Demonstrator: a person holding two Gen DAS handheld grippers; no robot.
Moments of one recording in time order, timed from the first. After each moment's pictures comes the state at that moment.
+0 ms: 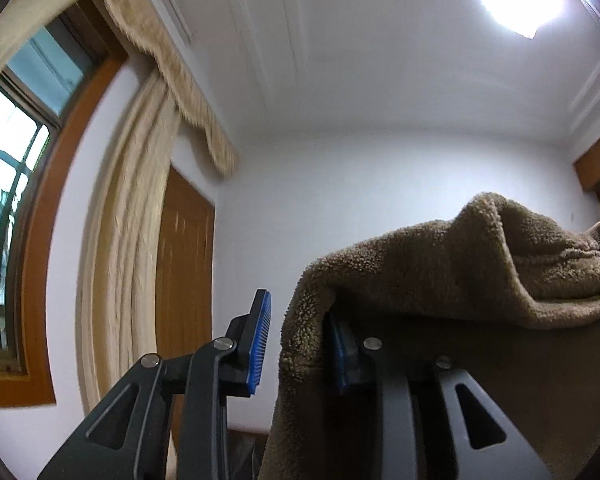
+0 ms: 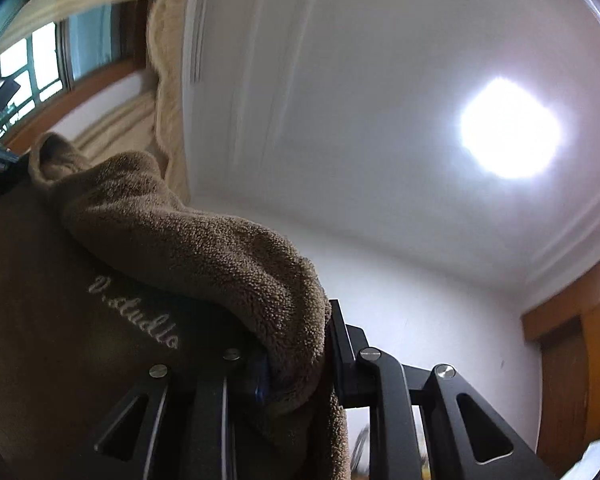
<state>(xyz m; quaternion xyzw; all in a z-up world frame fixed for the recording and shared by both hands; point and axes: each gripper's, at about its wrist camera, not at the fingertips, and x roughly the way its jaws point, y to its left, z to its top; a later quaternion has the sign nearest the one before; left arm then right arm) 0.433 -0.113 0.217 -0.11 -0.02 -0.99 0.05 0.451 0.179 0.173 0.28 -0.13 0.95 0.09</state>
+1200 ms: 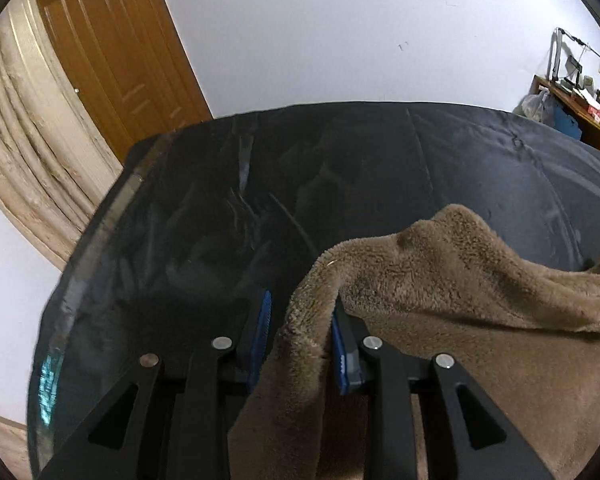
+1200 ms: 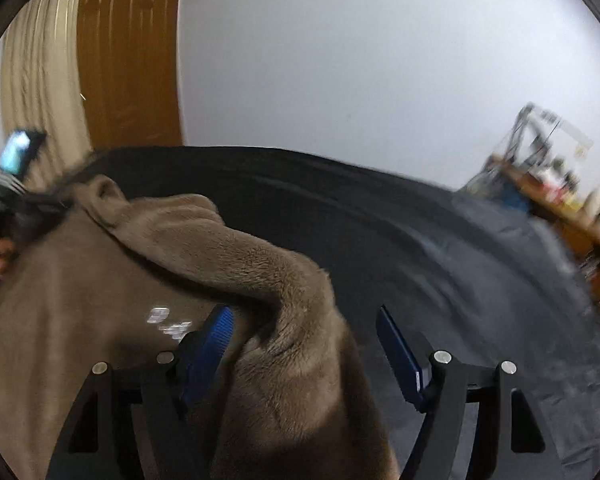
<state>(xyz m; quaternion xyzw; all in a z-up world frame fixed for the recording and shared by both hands) -0.010 -0.059 -0.117 0.45 -0.05 -0.89 0.11 0.059 0.262 -0.086 -0.36 -0.03 0.92 -0.13</state>
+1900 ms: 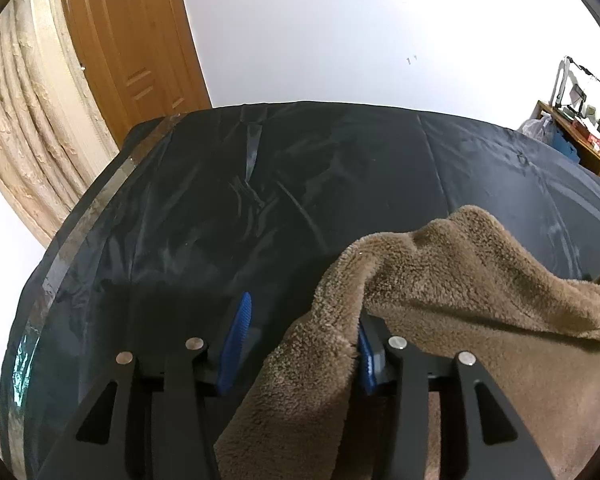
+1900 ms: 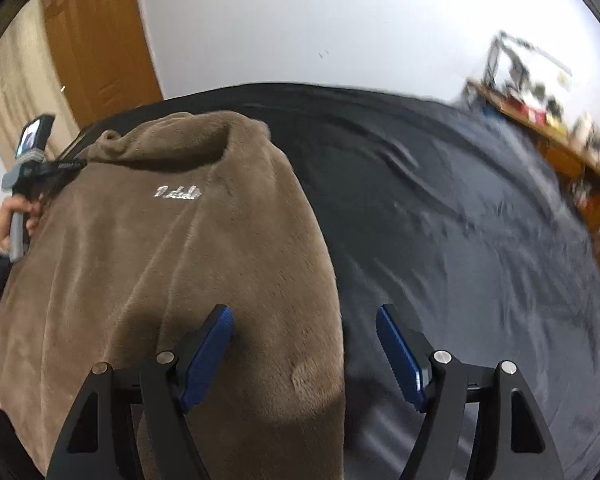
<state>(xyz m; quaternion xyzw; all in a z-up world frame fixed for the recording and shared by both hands) -0.012 -0.079 -0.120 0.44 -0.01 -0.89 0.11 0.157 0.319 -0.085 -0.47 0.01 0.88 -0.08</state>
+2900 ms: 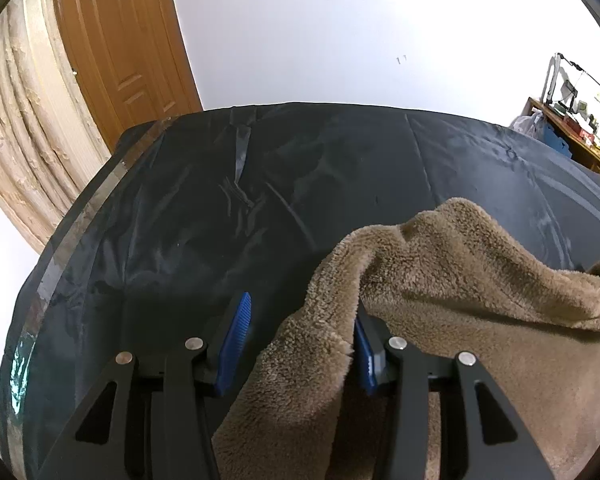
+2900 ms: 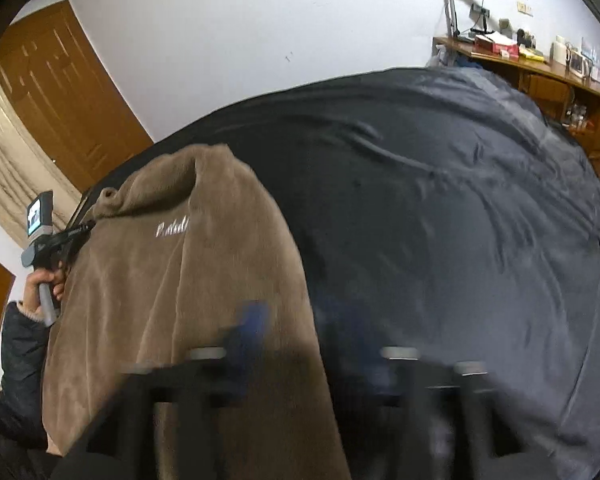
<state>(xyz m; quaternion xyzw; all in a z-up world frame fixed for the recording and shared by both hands) -0.003 -0.076 -0.119 0.44 0.00 -0.90 0.09 0.183 0.347 -0.078 -0.45 0.12 0.88 -0.05</state>
